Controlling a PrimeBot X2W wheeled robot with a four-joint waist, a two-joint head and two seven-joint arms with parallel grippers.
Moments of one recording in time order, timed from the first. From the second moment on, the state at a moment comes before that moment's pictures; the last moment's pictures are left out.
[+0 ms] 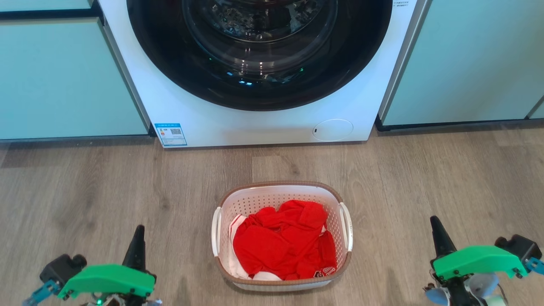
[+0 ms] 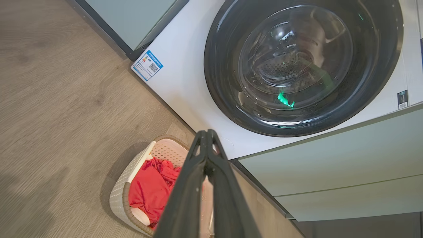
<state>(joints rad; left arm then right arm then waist) 0.08 0.06 -0.06 0.23 -1.01 -0.04 -0.07 0.00 -0.05 0.00 0.31 1.04 0.12 -0.07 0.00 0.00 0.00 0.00</state>
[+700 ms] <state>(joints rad) 0.03 0.06 -0.02 0.25 -1.24 -0.07 -0.02 -0.02 -0.05 -0.03 0.30 1.26 0.12 -0.02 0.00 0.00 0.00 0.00</state>
